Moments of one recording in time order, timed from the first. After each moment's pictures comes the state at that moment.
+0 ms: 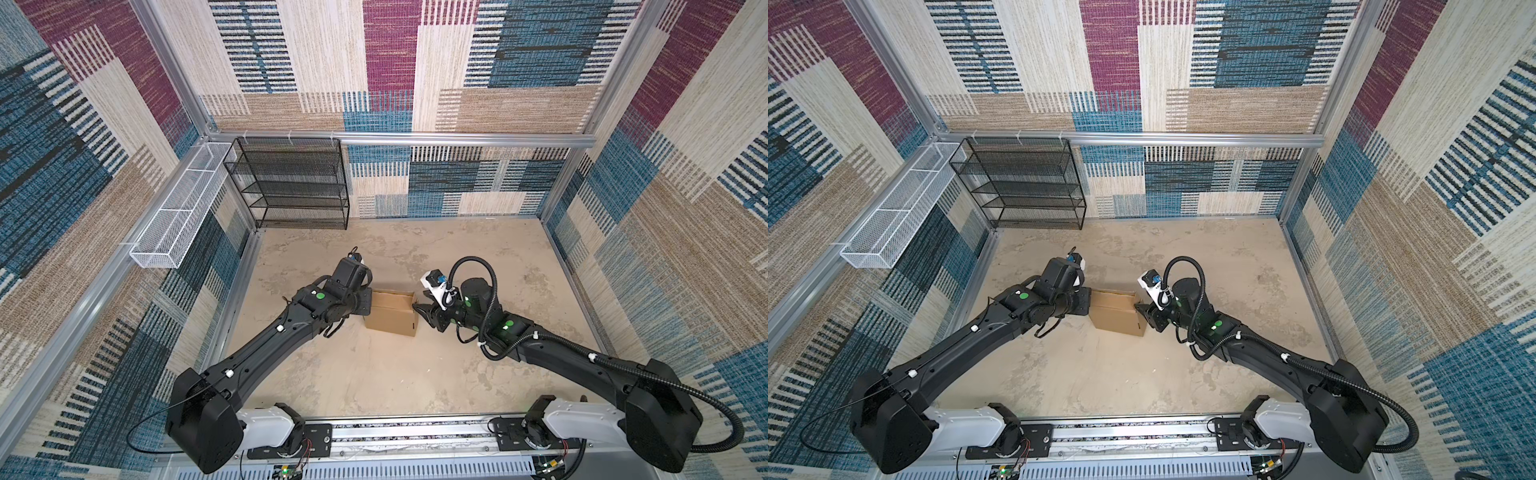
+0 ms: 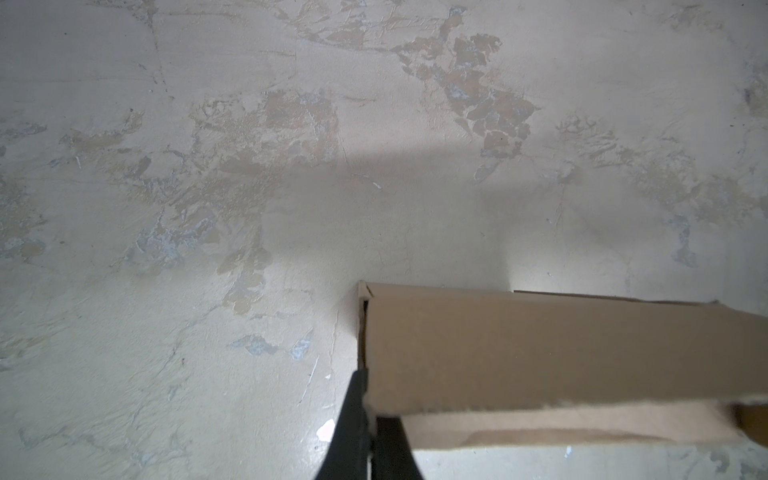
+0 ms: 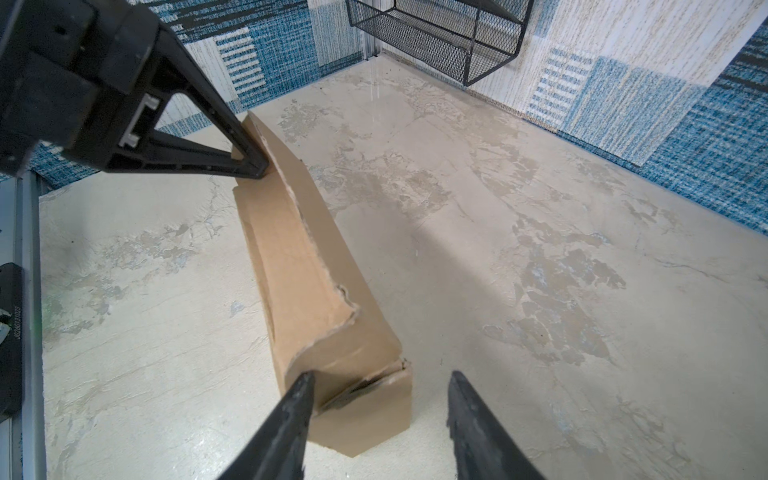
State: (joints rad) left arm -0.60 1.31 1.09 -0.69 -0.15 -0.39; right arm 0.70 1.23 0.71 0.08 -0.19 -0.06
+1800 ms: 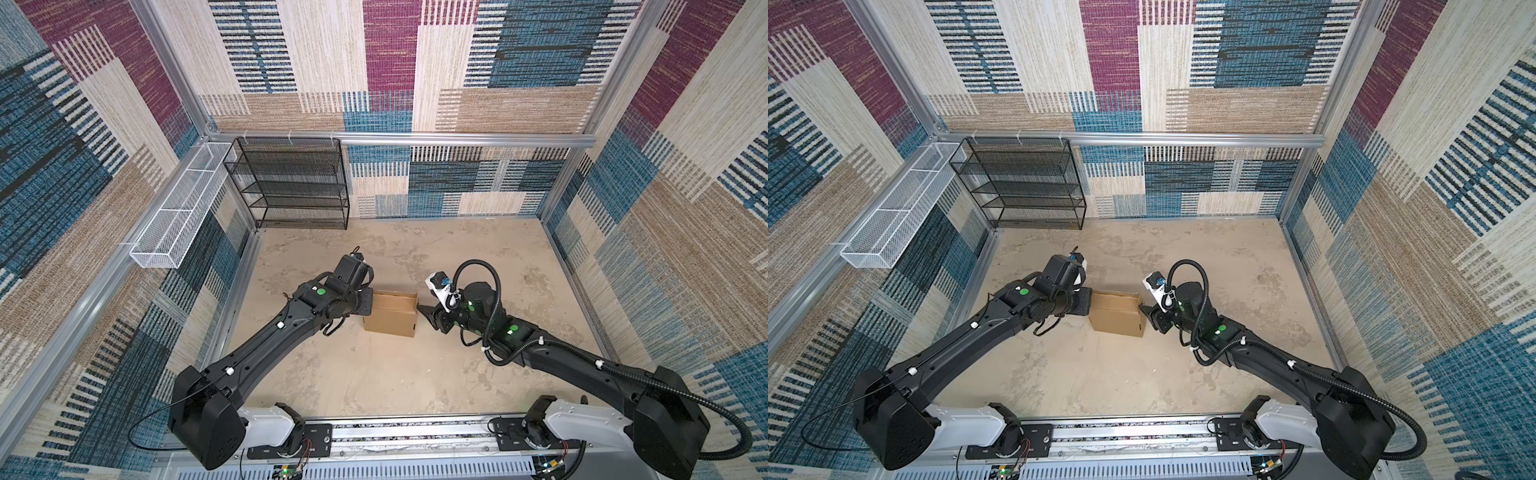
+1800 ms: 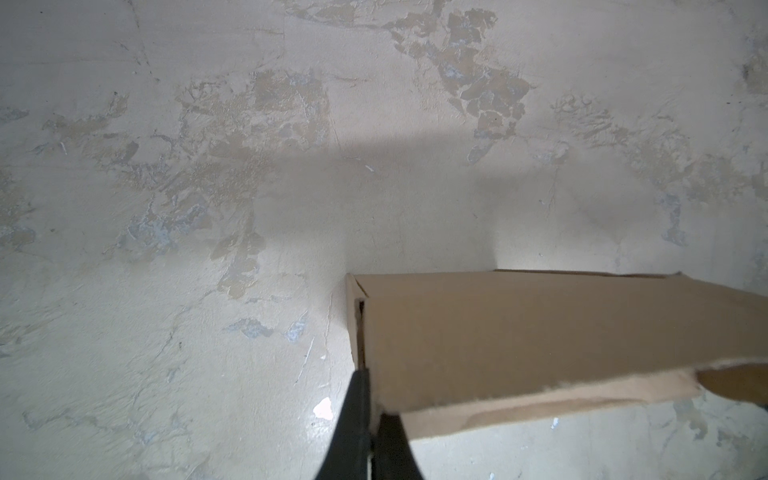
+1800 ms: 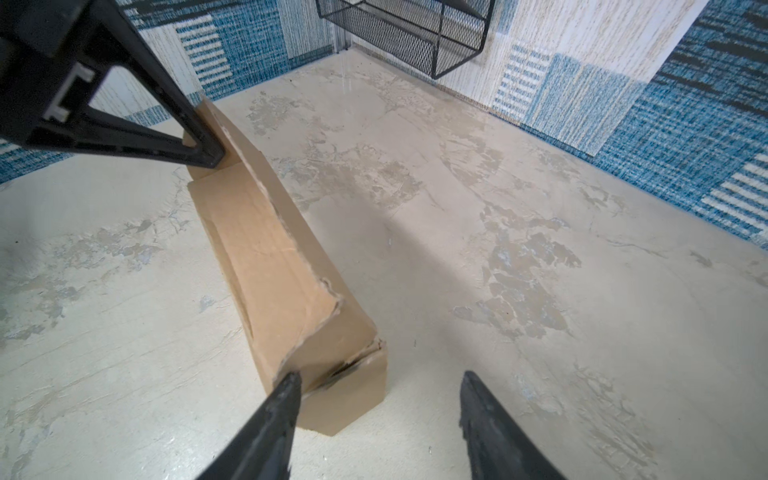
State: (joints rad) left arm -0.60 1.33 1.14 -0.76 -0.12 -0.39; right arm 0.71 1.17 0.67 0.06 -0.09 -0.07
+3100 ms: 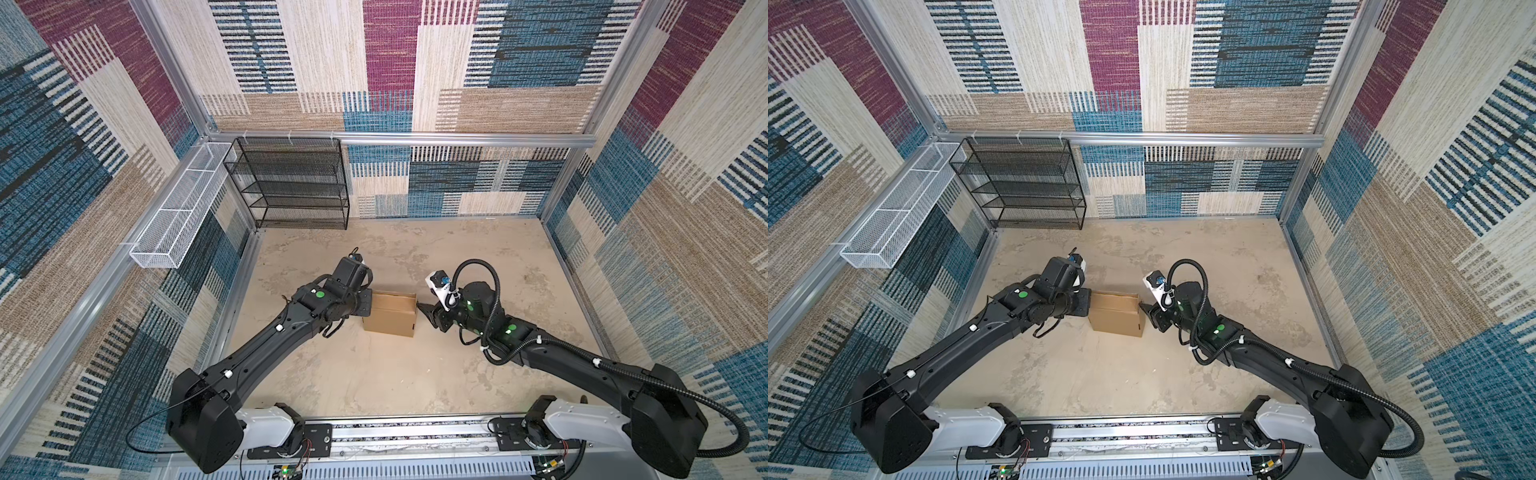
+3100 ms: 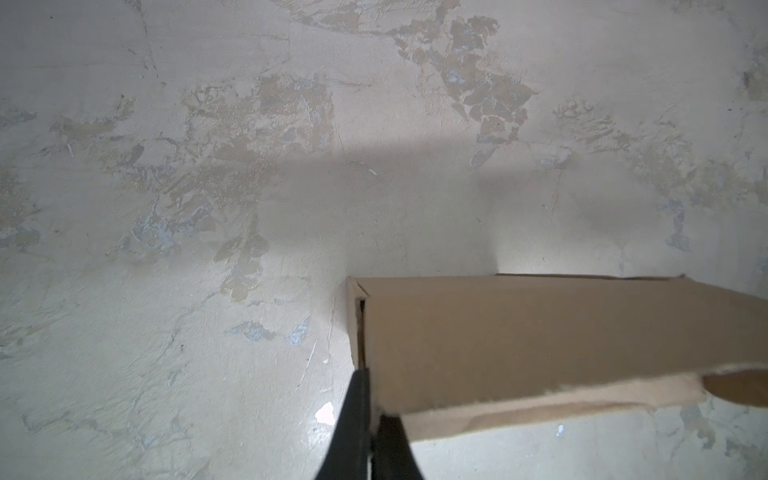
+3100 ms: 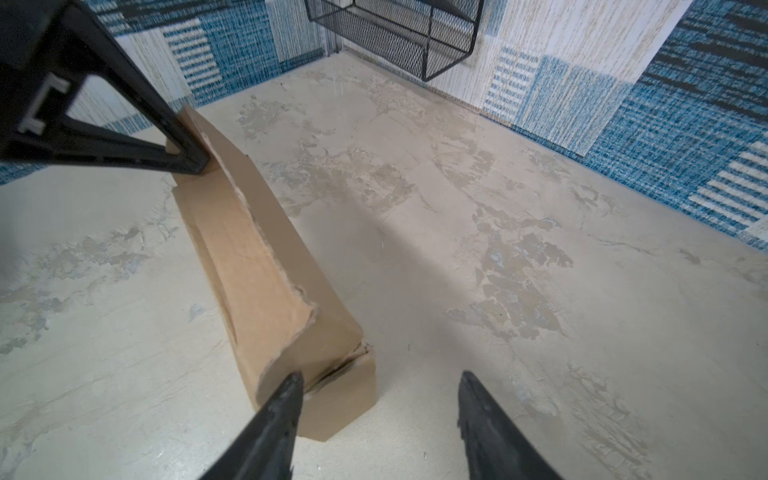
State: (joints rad) left arm -0.60 1.31 1.10 -0.73 -0.14 -0.40; right arm 0.71 1.18 0.67 0.08 -0.07 -0.05
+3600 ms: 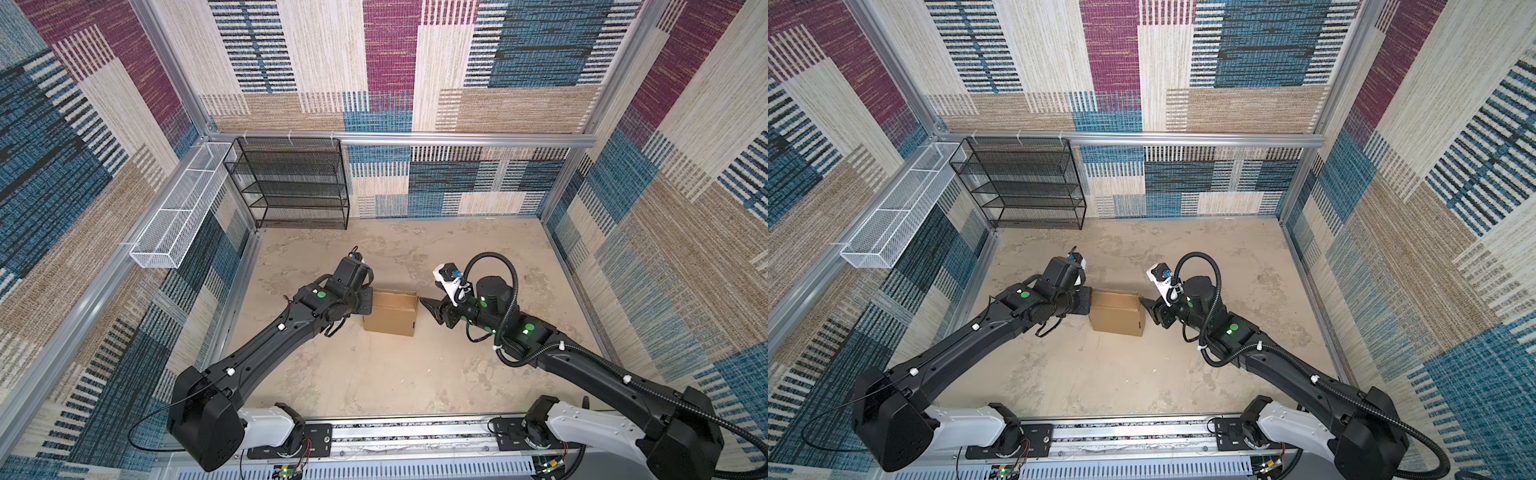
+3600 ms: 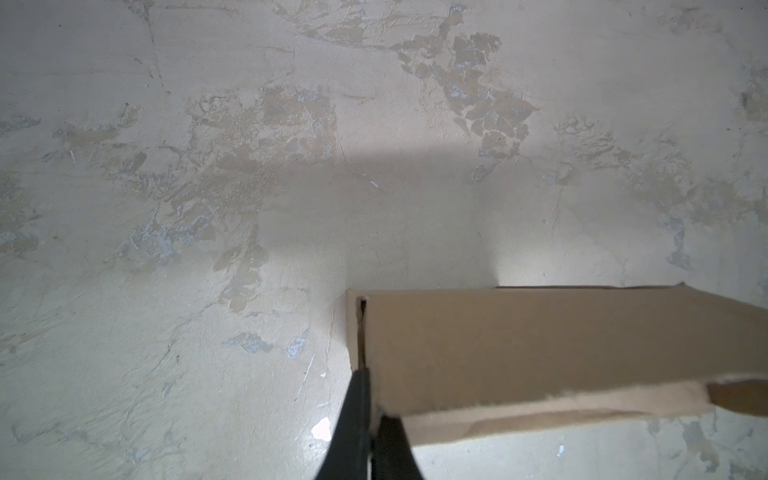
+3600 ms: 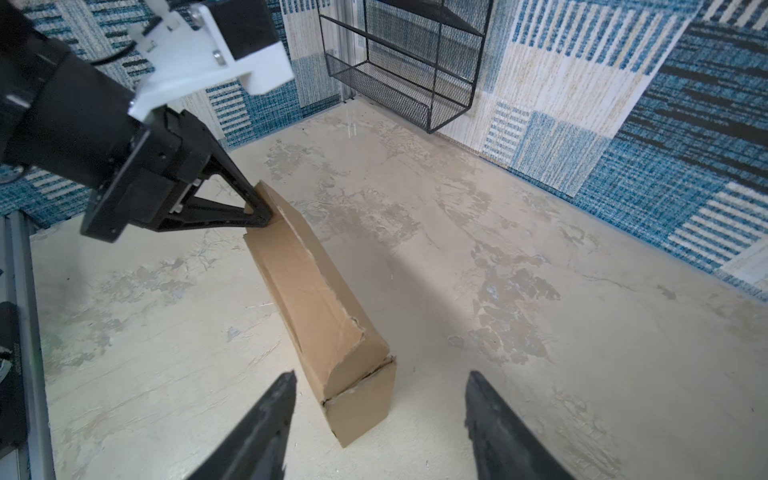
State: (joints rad) left arm -0.61 1.32 1.10 -0.69 -0.15 -0.42; right arm 0.71 1.07 0.78 -0.07 -0.11 -0.07
